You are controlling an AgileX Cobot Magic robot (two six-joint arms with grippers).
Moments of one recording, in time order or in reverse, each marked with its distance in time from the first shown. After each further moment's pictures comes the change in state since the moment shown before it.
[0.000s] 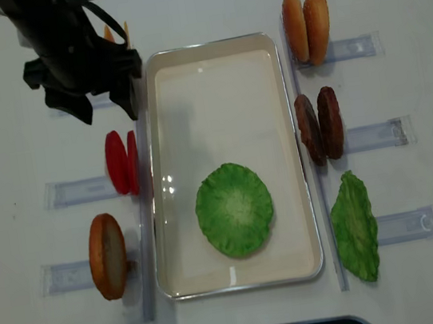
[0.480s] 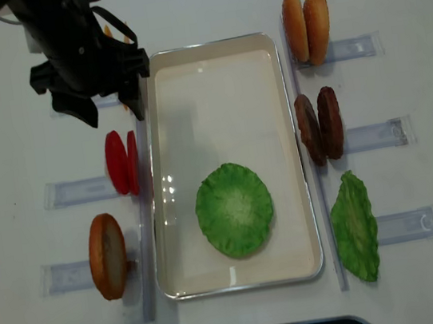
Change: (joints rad) left arm -0.024 0.003 0.000 0.009 0.001 -0.091; right arm 0.000 0.000 0.000 0.000 0.000 0.000
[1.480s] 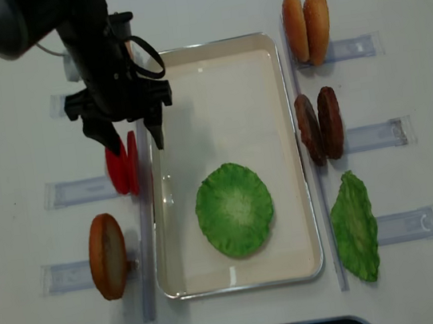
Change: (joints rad) left arm 0.000 0.176 -0.001 -0.045 -0.007 -0.009; right arm 0.000 0.000 0.000 0.000 0.000 0.000
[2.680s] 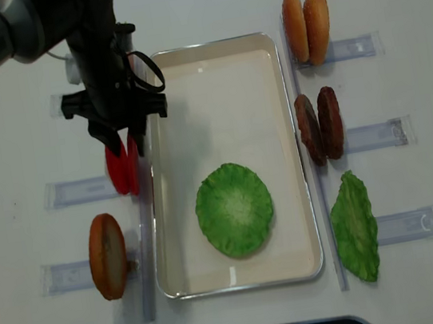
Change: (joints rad) left arm 0.000 0.047 0.000 0.114 -0.001 0.000; right arm 0.000 0.000 0.000 0.000 0.000 0.000
